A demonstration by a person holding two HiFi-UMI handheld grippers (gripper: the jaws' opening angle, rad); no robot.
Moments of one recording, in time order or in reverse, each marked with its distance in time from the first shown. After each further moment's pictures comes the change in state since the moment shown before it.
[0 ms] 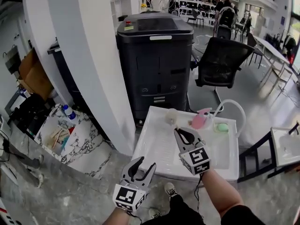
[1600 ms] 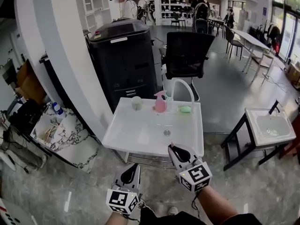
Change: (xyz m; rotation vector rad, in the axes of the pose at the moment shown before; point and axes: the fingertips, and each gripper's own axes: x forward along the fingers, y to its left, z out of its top) left arm -0.071 -0.263 -0.004 -0.021 0.002 0.055; right arm -0.343 -0.013 -0.038 0.192 -0.085 -0.001
